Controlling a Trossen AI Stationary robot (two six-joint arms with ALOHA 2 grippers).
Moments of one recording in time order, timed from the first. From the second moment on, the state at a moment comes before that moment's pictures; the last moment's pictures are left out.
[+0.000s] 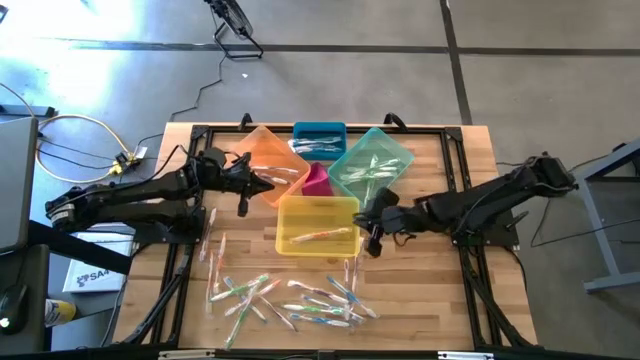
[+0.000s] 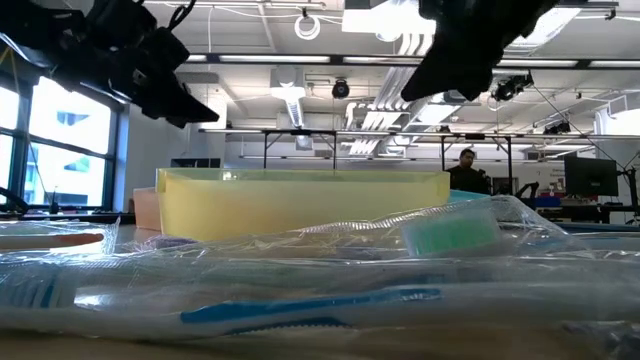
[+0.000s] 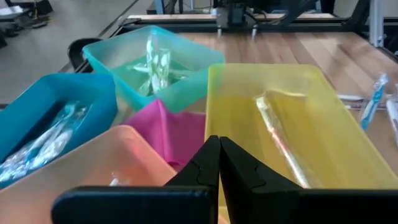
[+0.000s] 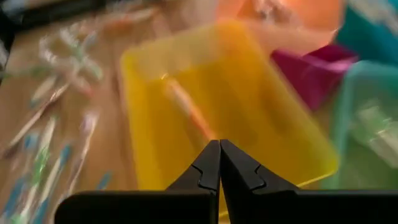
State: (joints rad) left arm 0.47 0.79 0.35 0.13 0.38 0.18; right arm 0.25 1.32 0.83 -0.20 0.33 0.48
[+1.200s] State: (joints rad) left arm 0.48 0.79 0.33 0.10 0.37 0.07; right arm 0.56 1.70 1.15 -0.53 -0.05 1.29
